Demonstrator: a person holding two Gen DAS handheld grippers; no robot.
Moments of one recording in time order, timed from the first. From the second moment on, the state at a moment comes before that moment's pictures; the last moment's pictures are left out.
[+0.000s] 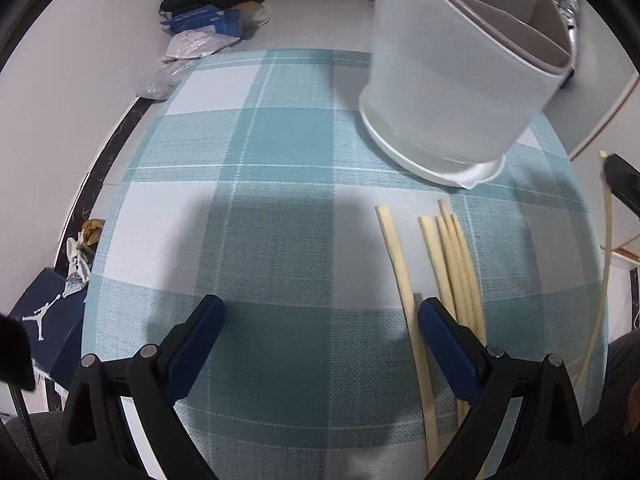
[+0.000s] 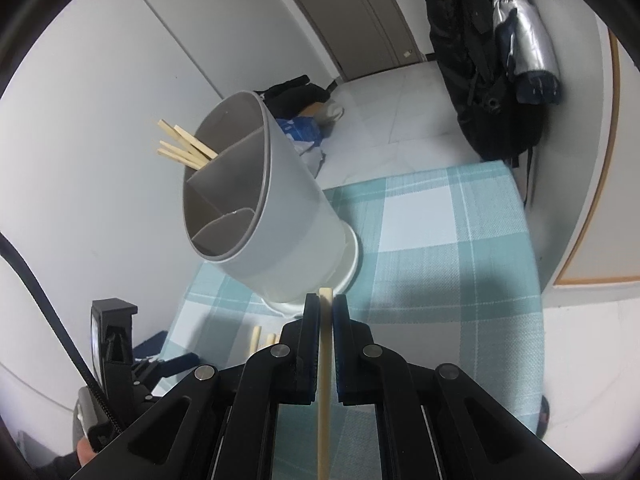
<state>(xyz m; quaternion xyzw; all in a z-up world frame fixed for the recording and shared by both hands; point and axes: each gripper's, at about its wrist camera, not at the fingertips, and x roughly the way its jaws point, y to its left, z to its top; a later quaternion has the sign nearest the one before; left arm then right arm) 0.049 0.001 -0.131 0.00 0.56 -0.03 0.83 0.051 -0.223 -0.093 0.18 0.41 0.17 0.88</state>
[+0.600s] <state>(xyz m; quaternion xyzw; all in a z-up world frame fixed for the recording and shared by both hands) 0.081 -0.014 -0.127 0.01 0.56 -0.06 0.83 0.045 -0.230 -0.084 0.17 0.39 0.17 0.89</state>
